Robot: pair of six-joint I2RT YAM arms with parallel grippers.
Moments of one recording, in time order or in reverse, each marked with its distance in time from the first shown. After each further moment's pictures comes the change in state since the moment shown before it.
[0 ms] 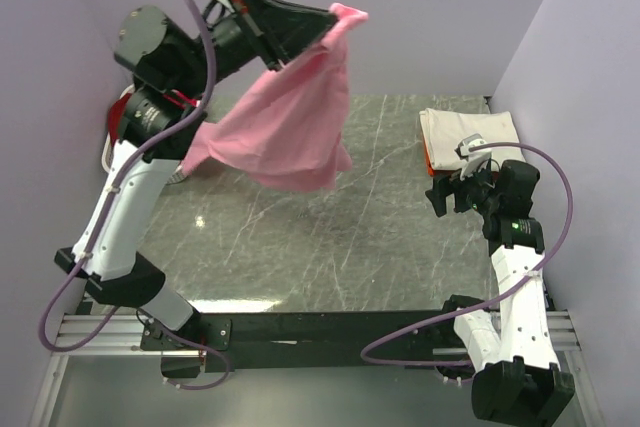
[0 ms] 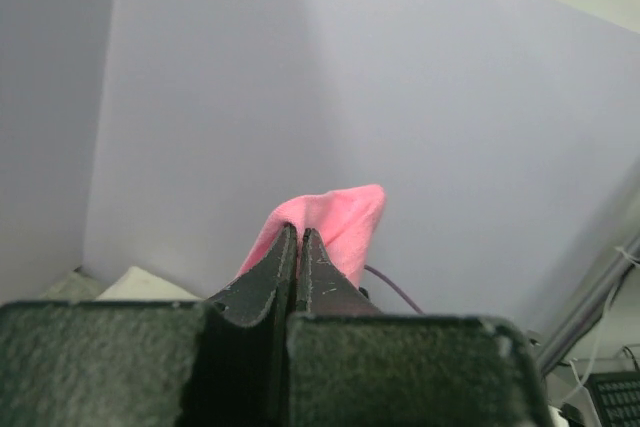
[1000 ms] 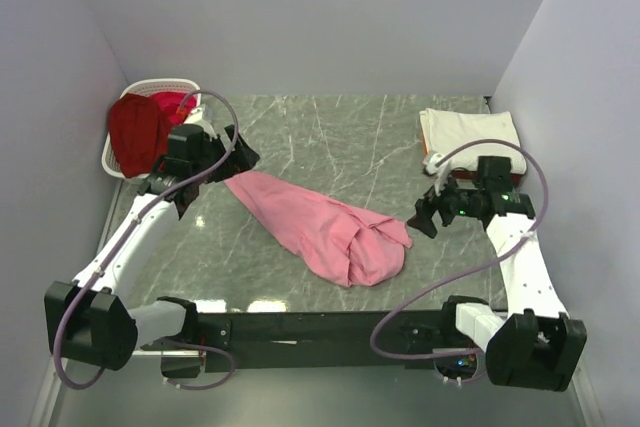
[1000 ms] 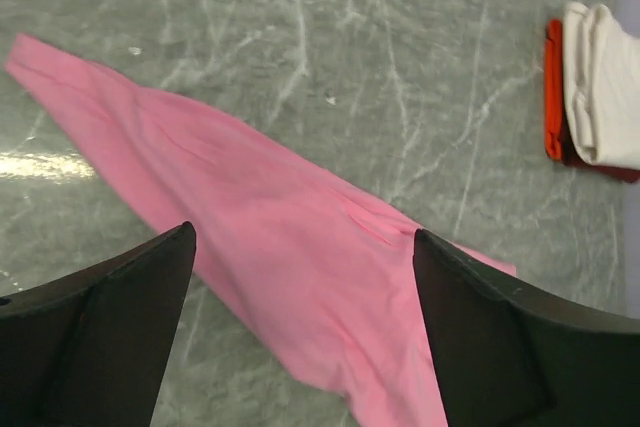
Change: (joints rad) left arm 0.396 -0.365 -1.281 -0.101 -0.386 0.061; right arm 0.037 0.198 0.068 -0.301 -0.265 -0.403
